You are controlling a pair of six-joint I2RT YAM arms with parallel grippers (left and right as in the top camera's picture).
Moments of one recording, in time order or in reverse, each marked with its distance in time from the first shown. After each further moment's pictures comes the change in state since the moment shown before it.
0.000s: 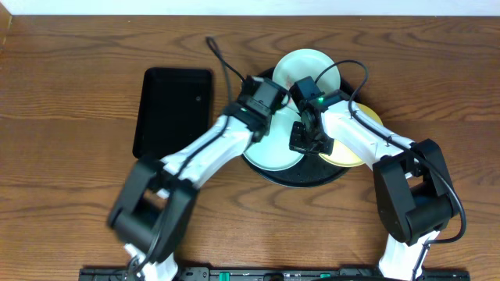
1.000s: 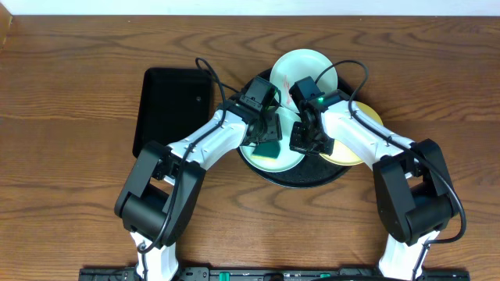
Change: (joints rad) left arm 0.051 0.108 0.000 -0.004 0.471 -0.227; right arm 0.000 0.000 0.000 0.000 0.004 0.000
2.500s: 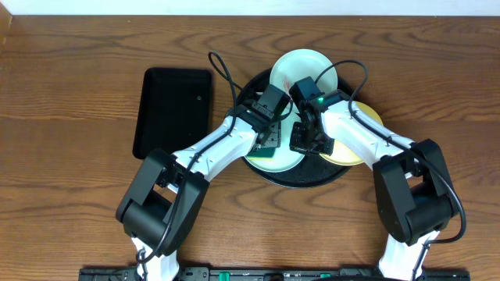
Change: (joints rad) left arm -0.076 -0.030 0.000 -0.075 -0.259 0.078; right arm 0.000 0.000 0.000 -0.005 -0.001 -0.004
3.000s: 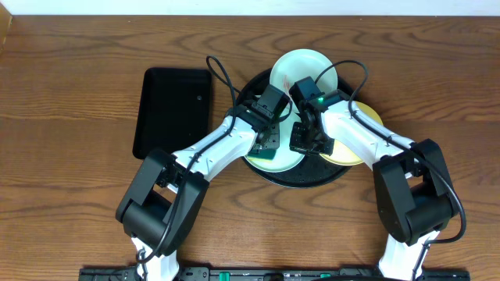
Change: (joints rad) left arm 0.000 0.000 0.000 -0.021 0.066 -0.061; right arm 0.000 0.000 0.000 0.000 0.000 -0.002
